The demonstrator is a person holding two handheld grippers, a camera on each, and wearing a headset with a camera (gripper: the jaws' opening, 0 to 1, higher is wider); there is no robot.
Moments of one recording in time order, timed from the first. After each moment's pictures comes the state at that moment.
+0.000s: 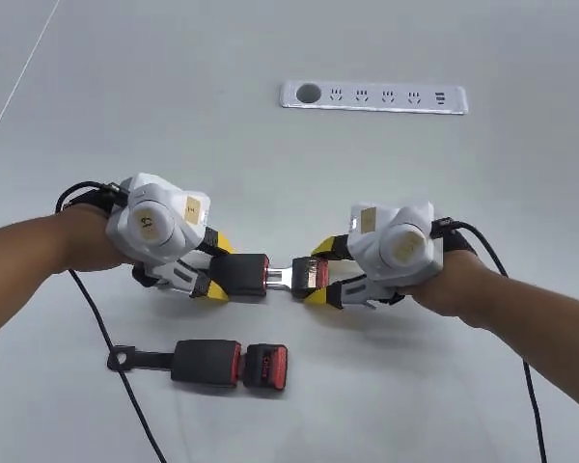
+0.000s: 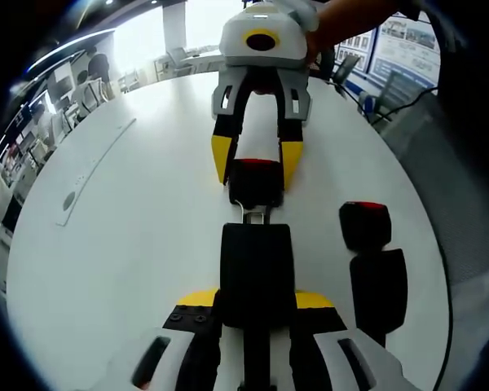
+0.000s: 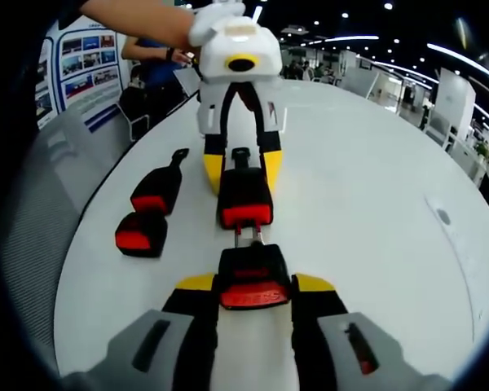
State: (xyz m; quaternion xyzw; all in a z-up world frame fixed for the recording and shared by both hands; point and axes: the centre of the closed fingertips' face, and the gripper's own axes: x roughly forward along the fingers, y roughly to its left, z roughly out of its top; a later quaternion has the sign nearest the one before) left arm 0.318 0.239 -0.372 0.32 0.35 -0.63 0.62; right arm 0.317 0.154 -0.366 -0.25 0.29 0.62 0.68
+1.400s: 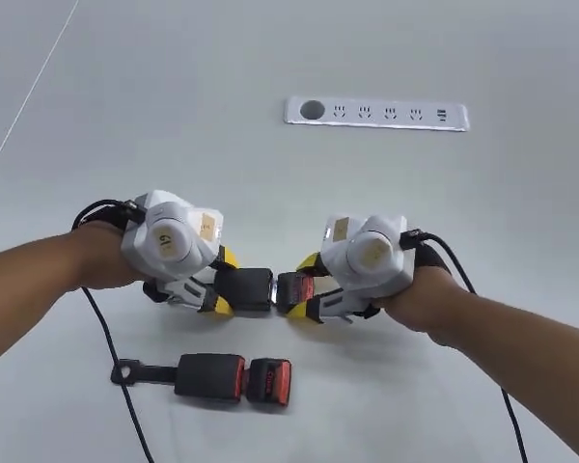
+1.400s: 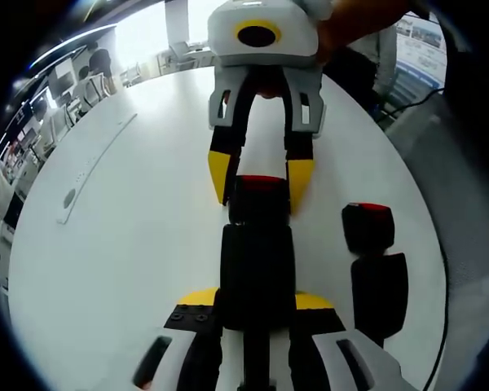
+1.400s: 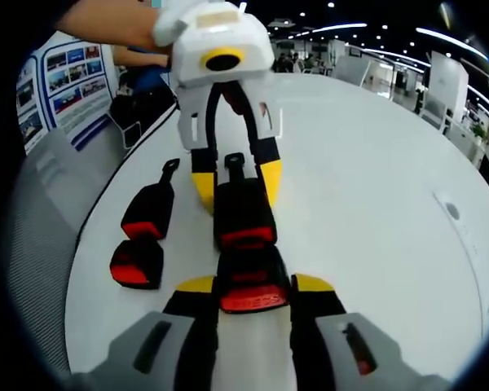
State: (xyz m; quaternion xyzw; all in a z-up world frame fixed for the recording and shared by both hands) left arm 0.316 0.235 -0.375 0.33 0.36 -0.61 0.62; right arm 0.316 0.178 -0.370 -0.23 0.32 0.60 0.69
